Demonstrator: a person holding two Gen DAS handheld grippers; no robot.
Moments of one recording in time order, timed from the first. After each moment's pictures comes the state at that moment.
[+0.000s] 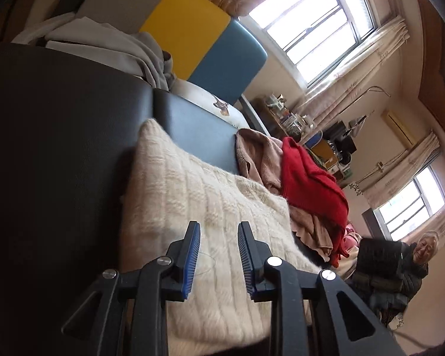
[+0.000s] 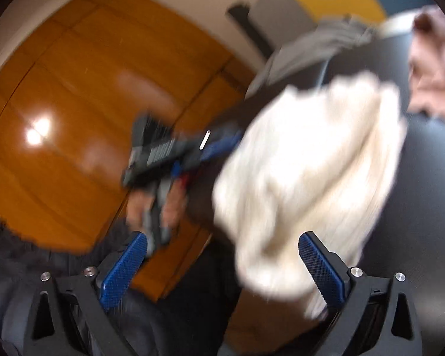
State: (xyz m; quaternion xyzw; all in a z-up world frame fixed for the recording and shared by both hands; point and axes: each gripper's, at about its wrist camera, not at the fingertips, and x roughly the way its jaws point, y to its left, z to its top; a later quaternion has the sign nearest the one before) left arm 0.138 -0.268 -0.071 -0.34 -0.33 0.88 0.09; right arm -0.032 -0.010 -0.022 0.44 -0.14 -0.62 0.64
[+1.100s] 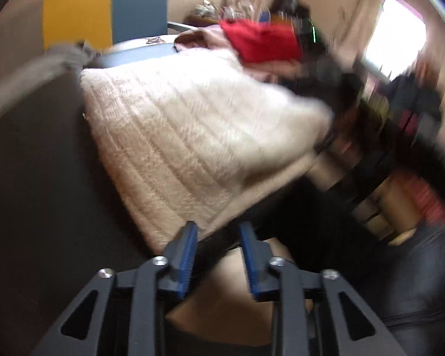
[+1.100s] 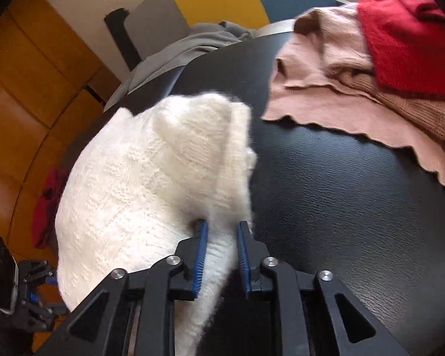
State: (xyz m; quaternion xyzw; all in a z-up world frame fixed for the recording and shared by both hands) left arm 0.193 -0.206 -0.088 -0.46 -0.08 0.86 0.23; right arm -0.100 0.005 -0.077 0.52 -0.02 -0.77 0.36
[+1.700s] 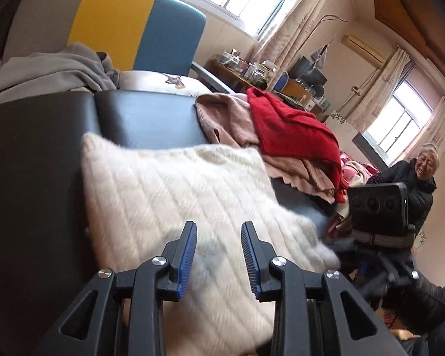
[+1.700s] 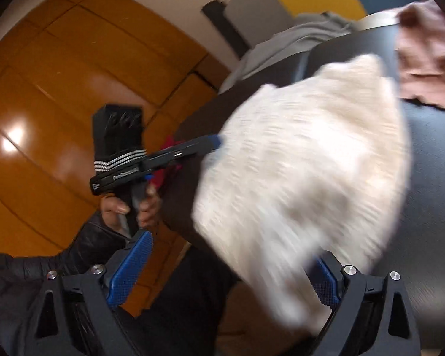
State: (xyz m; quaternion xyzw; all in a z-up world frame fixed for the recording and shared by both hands) left arm 0.084 -0.231 -0.060 -0.38 -0.18 0.88 0.20; right arm -0.016 -0.050 -0.050 0.49 -0.12 -0.60 0.62
